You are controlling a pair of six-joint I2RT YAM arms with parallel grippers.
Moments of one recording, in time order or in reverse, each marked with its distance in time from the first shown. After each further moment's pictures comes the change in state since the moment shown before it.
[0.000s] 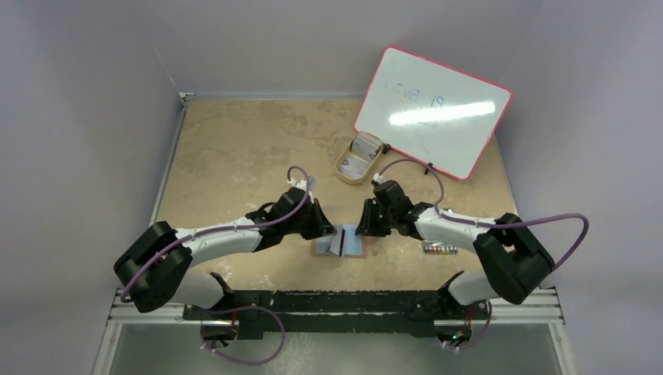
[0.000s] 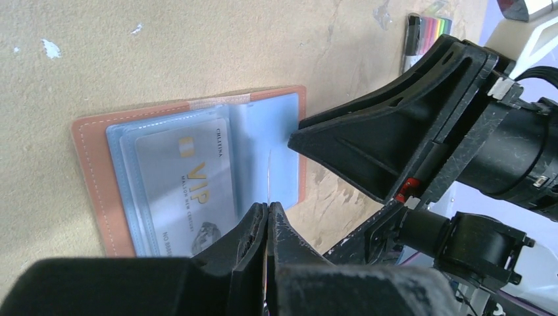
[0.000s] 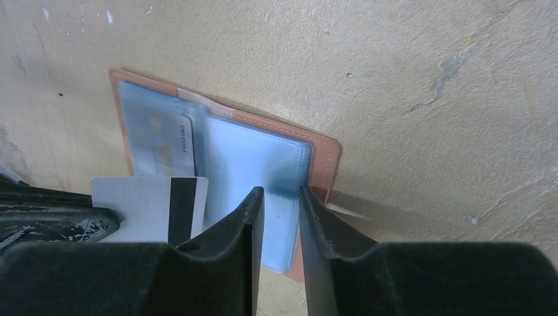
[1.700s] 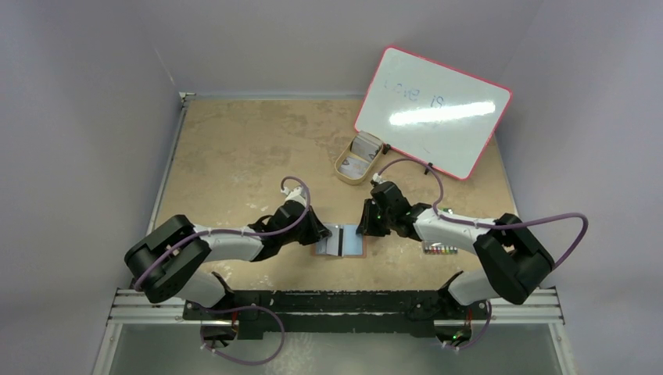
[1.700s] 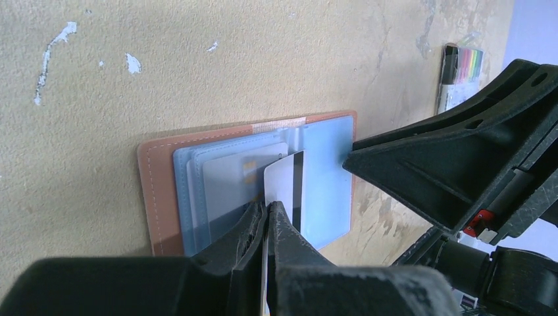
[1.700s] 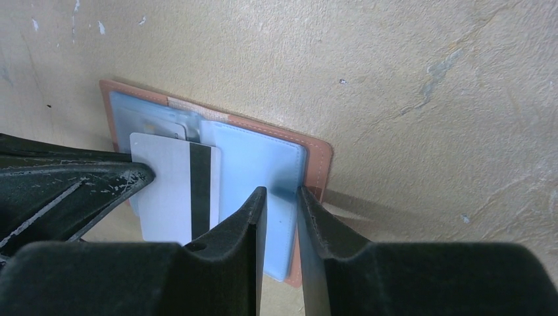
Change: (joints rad) left arm 0.000 0.079 -0.159 0.272 -0.111 0.004; right arm 0.032 0.009 0.011 -0.012 0.075 0.004
